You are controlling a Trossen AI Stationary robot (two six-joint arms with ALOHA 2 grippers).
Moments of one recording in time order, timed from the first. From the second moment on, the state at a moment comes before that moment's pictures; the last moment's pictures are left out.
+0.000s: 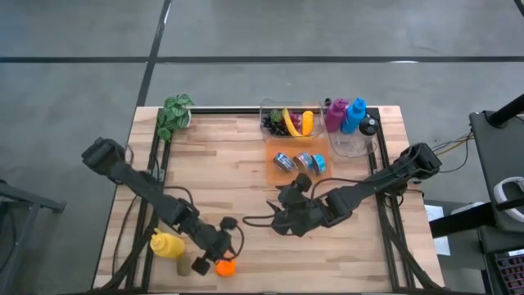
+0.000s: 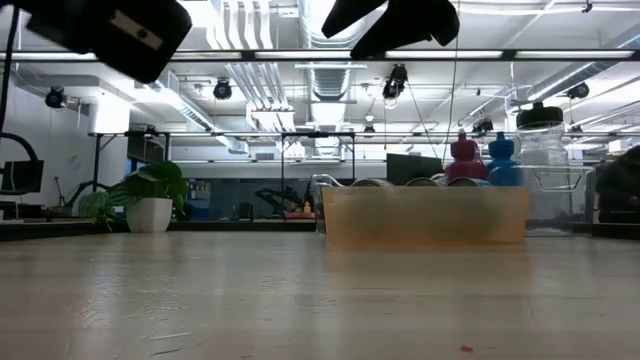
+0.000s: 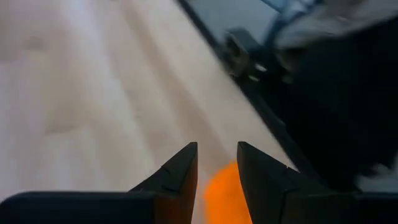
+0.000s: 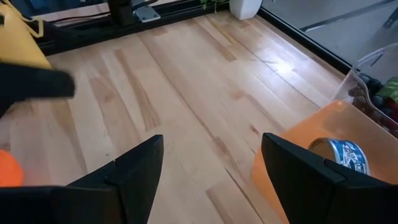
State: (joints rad) left arm -0.62 1.52 0.84 -0.03 0.02 -0.17; right arm 0.44 1.71 1.32 -0.44 0.79 0.67
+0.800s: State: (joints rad) left arm -0.66 1.68 0.85 0.04 0.20 -0.24; right arm 0.44 1.71 1.31 -0.44 0.79 0.67
